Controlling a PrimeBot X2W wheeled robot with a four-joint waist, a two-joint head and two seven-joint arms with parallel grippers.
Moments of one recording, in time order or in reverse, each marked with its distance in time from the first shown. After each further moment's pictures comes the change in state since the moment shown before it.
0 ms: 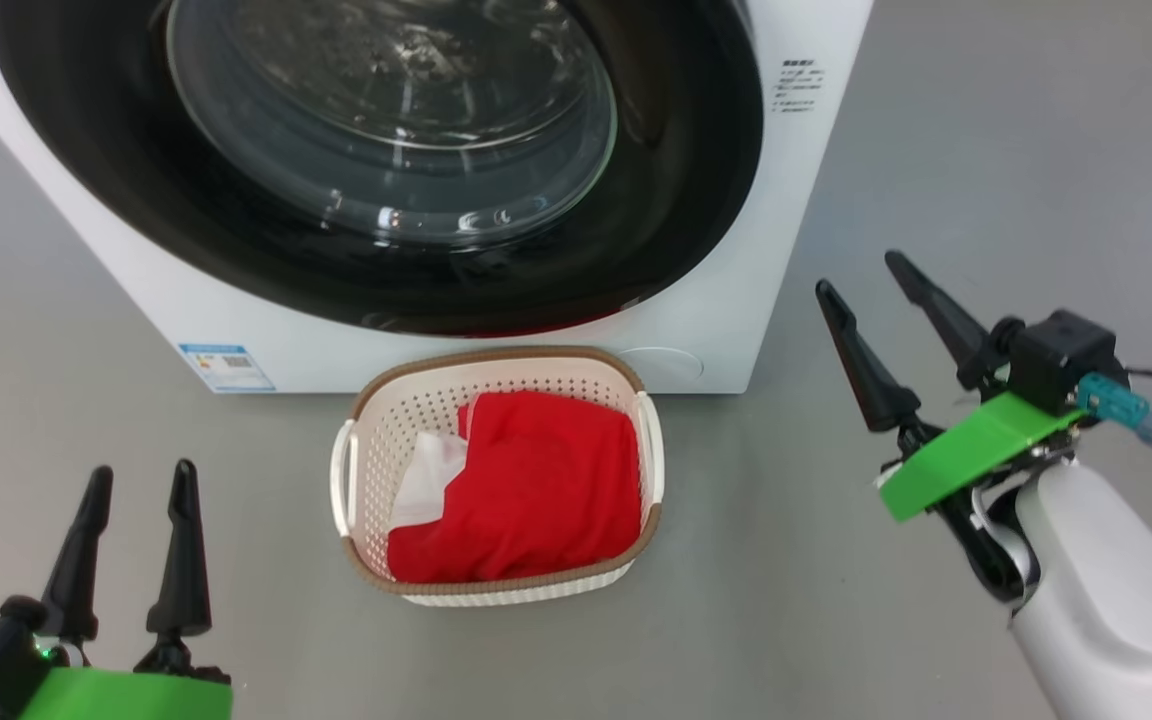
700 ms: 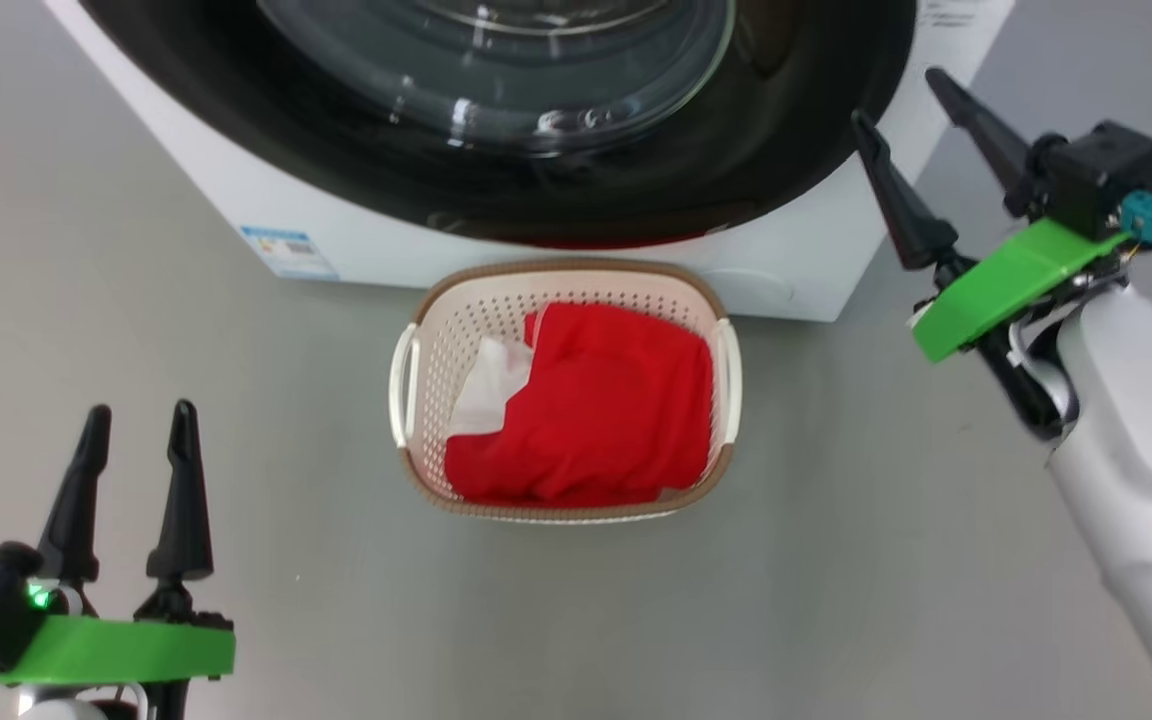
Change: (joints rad) left arm -0.084 0.000 -0.018 0.002 -0.019 0.000 0.000; right arm -0.300 -0.063 0.069 0.154 -0.038 0.003 0.000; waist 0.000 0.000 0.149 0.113
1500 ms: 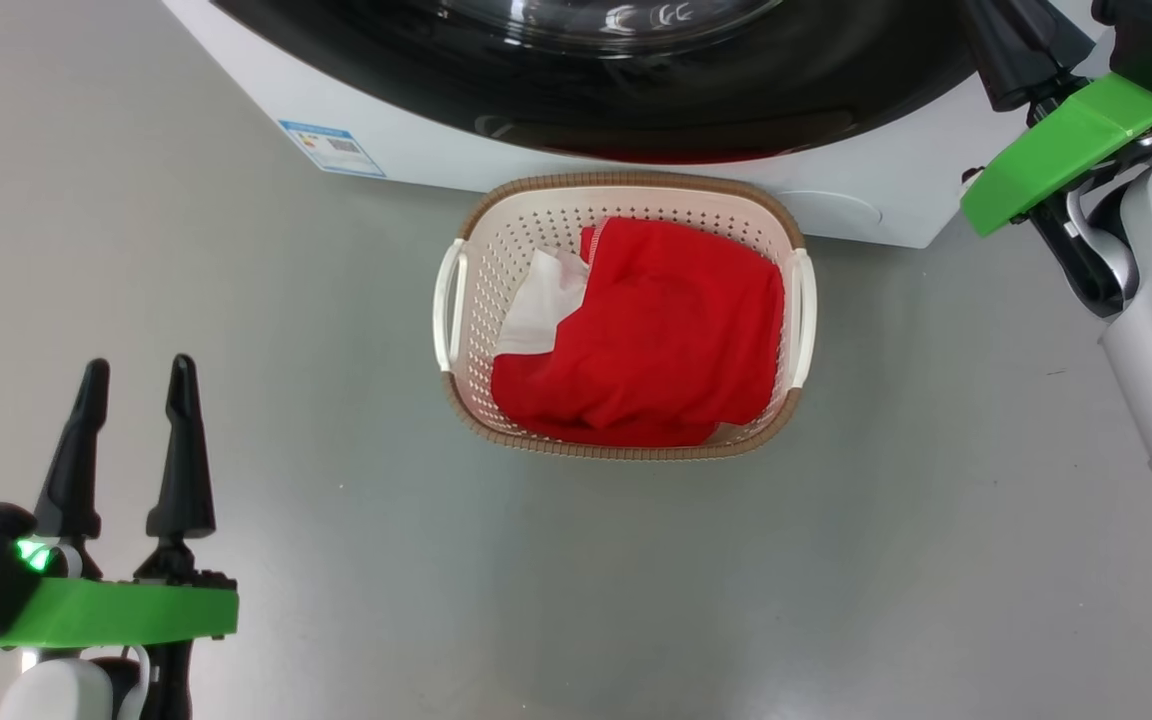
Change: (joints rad) left arm -0.052 -0.009 -0.007 -0.007 -0.014 0.000 0.000; right arm -0.182 -0.019 -0.013 0.058 -0.031 0.012 0.007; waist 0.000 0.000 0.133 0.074
